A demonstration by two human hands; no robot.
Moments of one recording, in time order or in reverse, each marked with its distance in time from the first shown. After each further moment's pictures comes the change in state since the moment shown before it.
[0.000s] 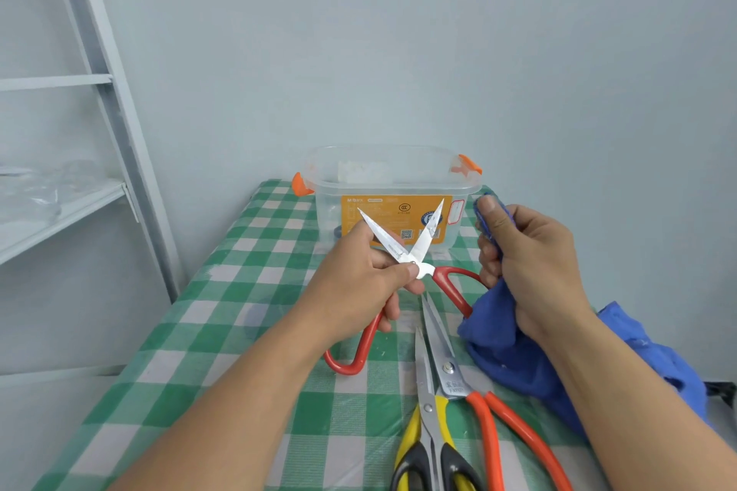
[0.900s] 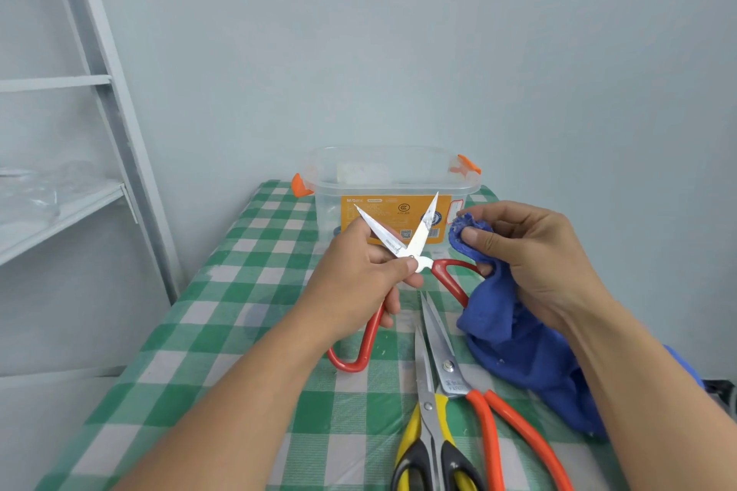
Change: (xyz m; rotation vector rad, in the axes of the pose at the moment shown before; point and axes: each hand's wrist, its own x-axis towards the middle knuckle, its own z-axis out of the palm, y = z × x) left_hand 0.004 0.001 -0.001 -0.016 0.066 0.013; right_hand 0.006 -0.011 -0.008 -0.030 -0.196 -0.013
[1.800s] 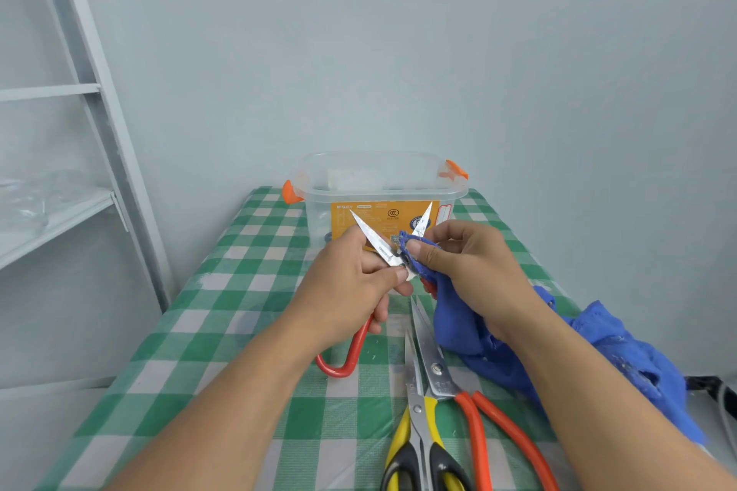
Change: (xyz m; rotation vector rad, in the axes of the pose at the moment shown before) left_hand 0.000 -0.002 0.001 0.079 -0.026 0.037; right_hand 0.000 0.016 0.025 -0.218 -0.076 0.106
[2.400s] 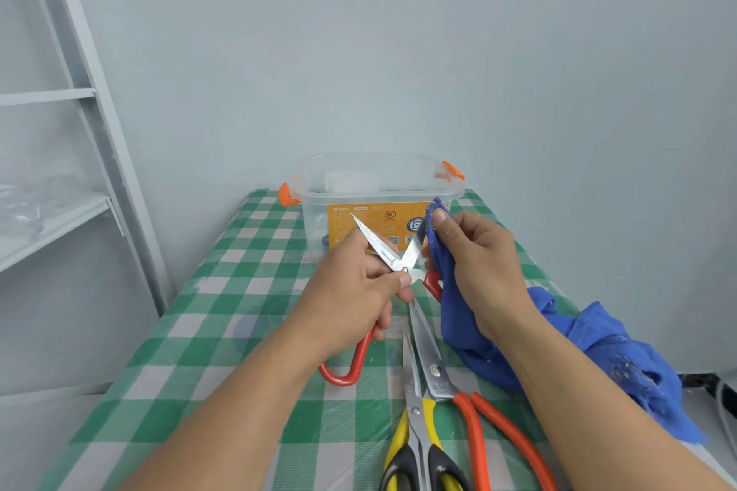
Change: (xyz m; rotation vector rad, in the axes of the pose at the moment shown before) left_hand -0.002 0.001 0.006 -0.004 -0.011 0.012; right_hand 0.001 0.003 0.006 0.172 0.204 -0.124
